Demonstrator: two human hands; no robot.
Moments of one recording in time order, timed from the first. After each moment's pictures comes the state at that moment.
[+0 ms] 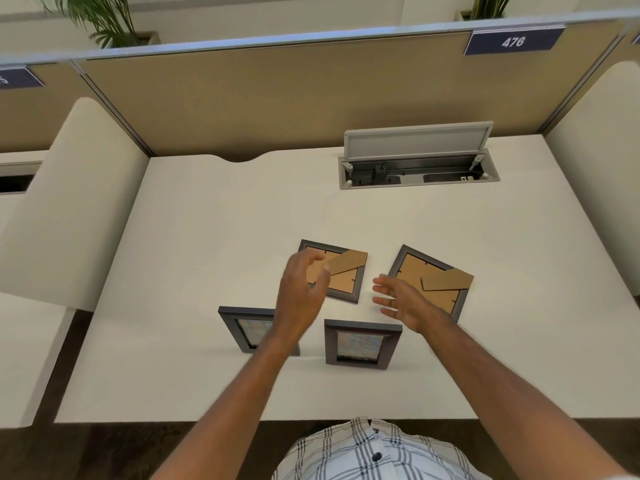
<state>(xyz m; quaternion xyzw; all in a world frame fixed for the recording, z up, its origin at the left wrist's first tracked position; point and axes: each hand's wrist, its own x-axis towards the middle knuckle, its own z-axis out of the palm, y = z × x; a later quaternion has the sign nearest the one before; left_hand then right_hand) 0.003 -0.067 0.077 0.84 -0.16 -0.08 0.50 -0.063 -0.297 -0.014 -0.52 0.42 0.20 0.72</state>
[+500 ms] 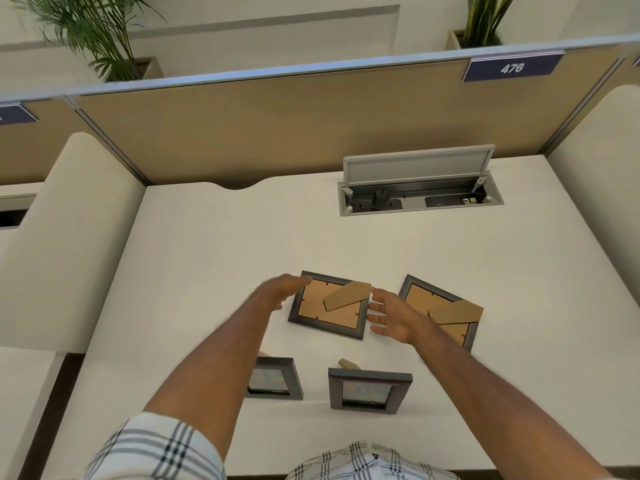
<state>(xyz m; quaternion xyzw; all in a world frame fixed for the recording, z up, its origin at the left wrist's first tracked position) 0.150 -0.080 0.040 0.81 0.09 -0.49 0.31 -0.002 -0.297 -0.013 -0.45 0.44 0.22 0.75</state>
